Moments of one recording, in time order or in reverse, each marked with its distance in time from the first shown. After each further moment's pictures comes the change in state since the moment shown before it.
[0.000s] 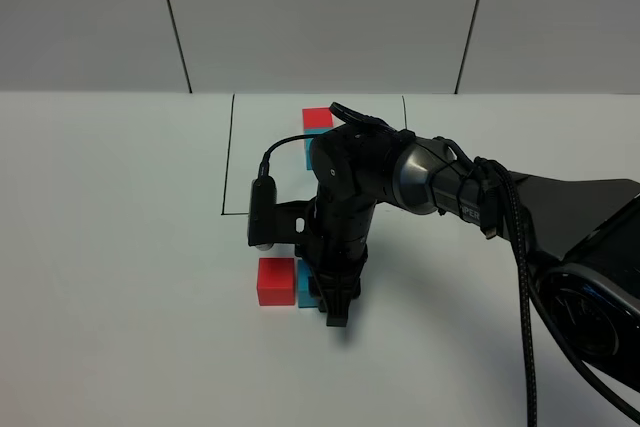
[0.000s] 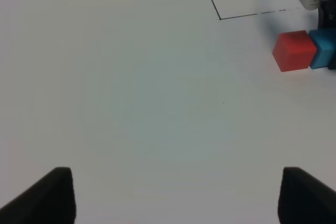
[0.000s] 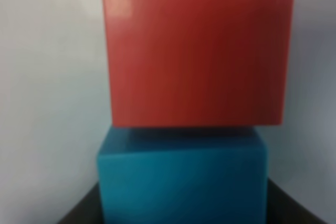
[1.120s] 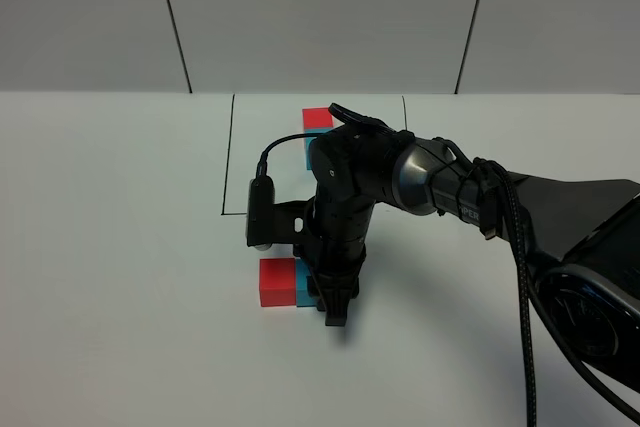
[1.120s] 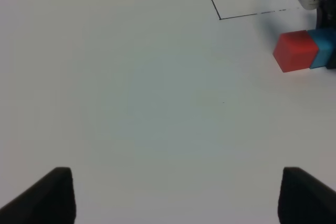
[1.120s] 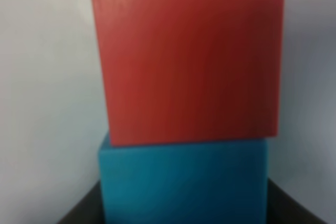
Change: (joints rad) left arm 0.000 0.000 0.000 0.000 0.000 0.001; right arm 0.001 0.000 0.000 -0.002 -0.014 -0.008
